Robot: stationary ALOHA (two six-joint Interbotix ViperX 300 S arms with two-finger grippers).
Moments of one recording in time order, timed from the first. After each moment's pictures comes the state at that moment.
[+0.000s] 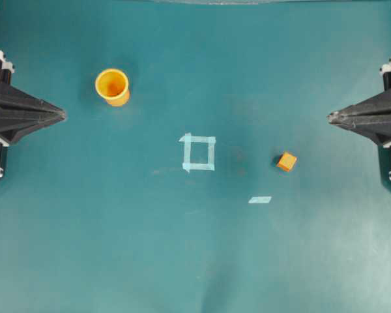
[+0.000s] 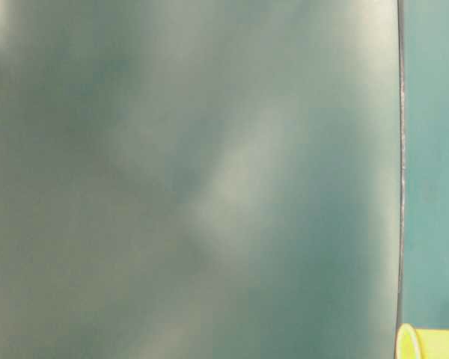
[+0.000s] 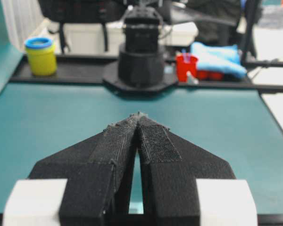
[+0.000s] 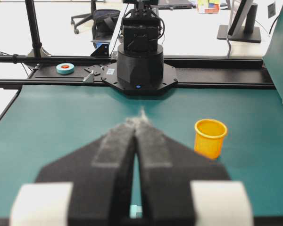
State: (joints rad) left arm 0.00 -0.96 1.17 0.00 -0.29 0.00; right arm 0.00 -0.96 1.17 0.00 -0.29 0.00
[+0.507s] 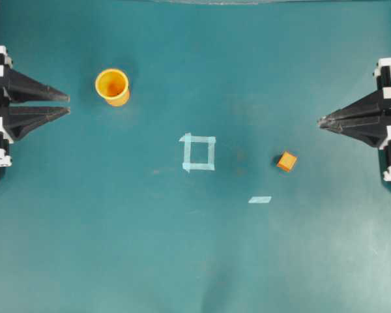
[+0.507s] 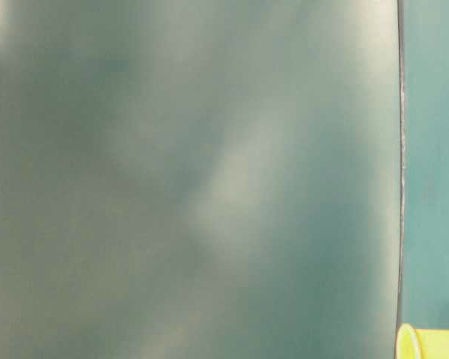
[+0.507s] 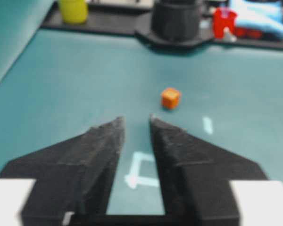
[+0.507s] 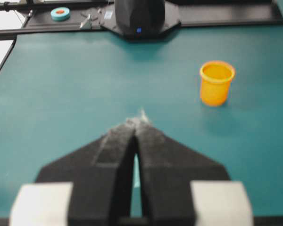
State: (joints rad) left arm 0.09 -0.98 1.17 0.00 -0.09 -0.02; right arm -0.01 -0.93 1.11 0.00 -0.05 0.08
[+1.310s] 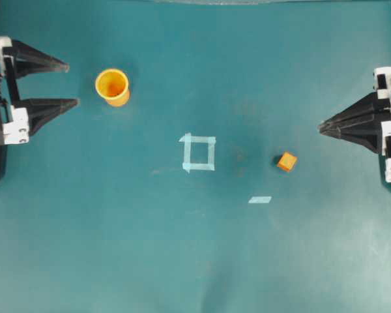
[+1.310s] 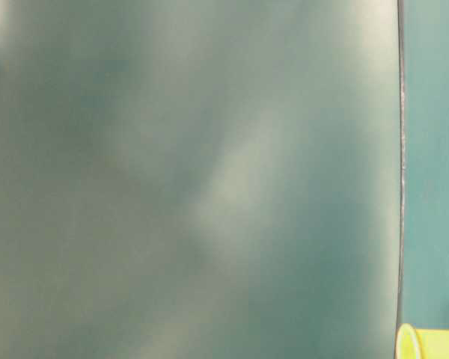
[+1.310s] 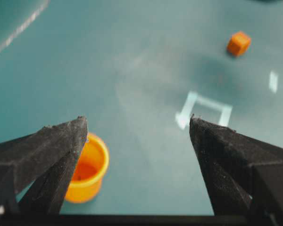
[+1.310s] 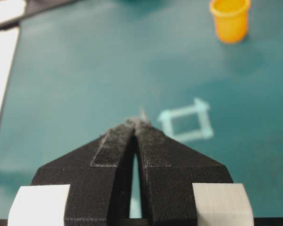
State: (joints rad) left arm 0.27 -0.88 1.19 0.00 0.09 -0.14; right arm -0.01 -0.93 1.09 0.00 0.10 0.35
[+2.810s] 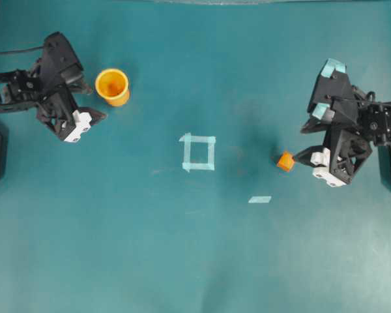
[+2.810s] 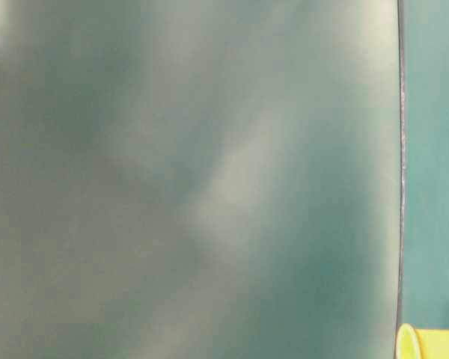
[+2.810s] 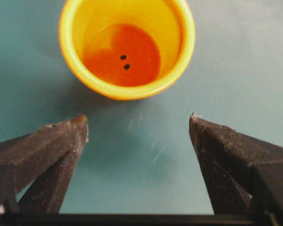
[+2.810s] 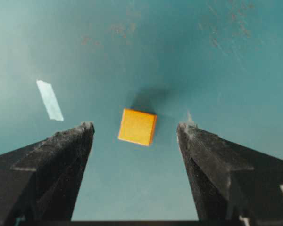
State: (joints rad) left arm 0.38 -0.21 1.15 0.02 -0.11 -0.17; right arm -0.01 -0.47 0.95 -0.12 0.44 0.49
